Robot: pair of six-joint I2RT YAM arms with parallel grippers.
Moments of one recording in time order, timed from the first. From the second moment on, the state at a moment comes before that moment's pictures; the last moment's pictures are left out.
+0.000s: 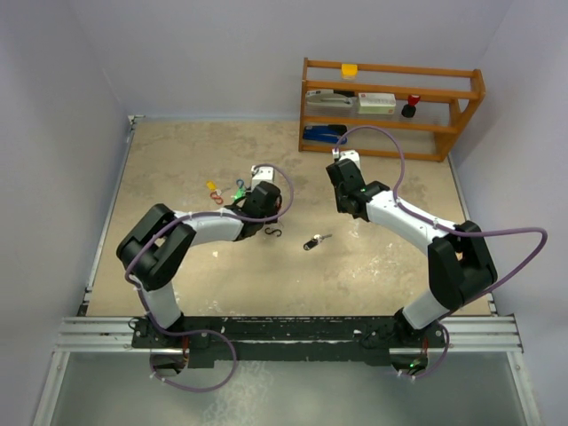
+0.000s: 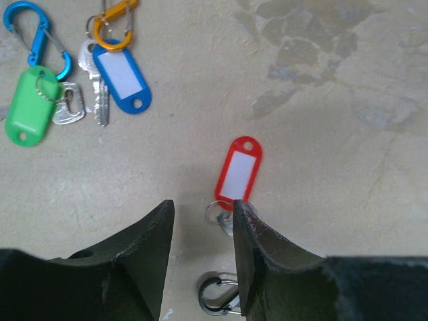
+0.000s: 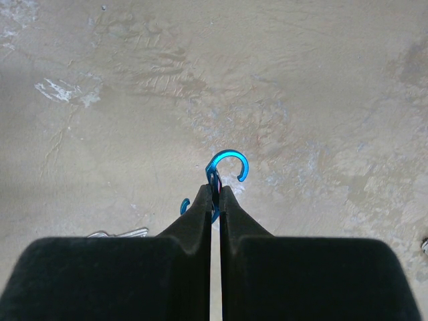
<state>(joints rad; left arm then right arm) -0.71 1.79 0.95 0.07 -0.42 -0.49 0.53 1.57 1.08 -0.45 0.48 0.25</state>
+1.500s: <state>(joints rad) -0.65 1.77 0.85 0.30 -0.22 -0.52 0.53 1.57 1.07 -0.43 0.47 0.25</state>
